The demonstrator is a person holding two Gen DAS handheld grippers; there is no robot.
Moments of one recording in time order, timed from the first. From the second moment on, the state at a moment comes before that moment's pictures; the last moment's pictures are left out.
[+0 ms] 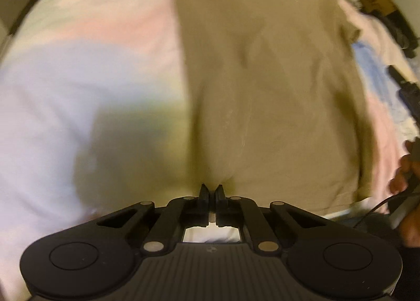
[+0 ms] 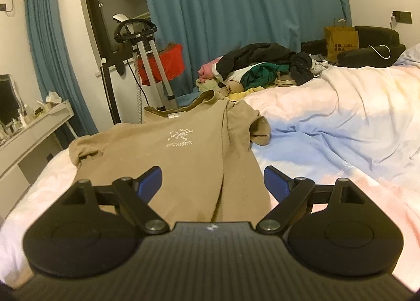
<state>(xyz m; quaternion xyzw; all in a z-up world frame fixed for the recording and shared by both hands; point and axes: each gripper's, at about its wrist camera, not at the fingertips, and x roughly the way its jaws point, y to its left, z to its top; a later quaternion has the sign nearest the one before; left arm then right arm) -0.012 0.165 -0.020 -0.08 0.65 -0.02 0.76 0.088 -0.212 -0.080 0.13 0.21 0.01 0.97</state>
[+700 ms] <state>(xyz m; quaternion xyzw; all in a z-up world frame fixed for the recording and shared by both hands) 0.029 0.156 0.142 -0.03 0.42 -0.04 0.91 0.073 -0.217 -0.061 0.14 0.15 0.01 0.98</state>
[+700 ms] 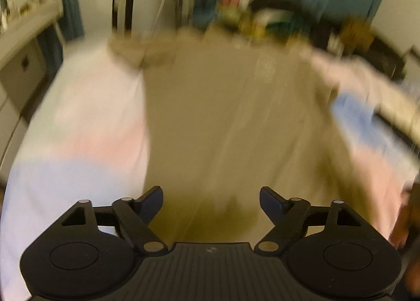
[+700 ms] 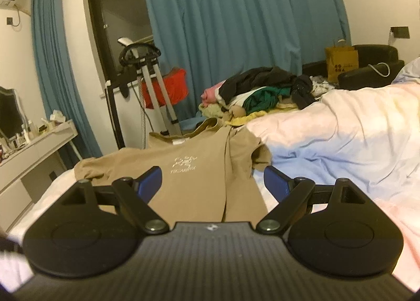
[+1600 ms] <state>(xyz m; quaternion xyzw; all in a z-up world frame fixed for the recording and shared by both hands) 0.060 0.010 -0.052 -0.05 0.32 -0.02 0.95 0.095 -0.218 -0.089 0.17 0.16 0.02 0.97</state>
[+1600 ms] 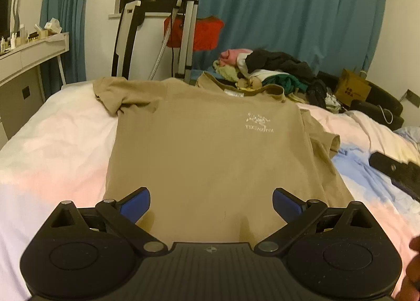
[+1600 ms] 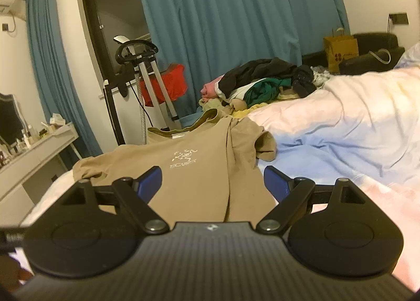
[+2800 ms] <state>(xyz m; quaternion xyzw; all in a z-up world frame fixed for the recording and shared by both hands) 0.134 0.010 -0.104 -0.17 0.36 -0.04 0.92 0.382 -0.320 -0.197 0.62 0.22 0.00 0.76</state>
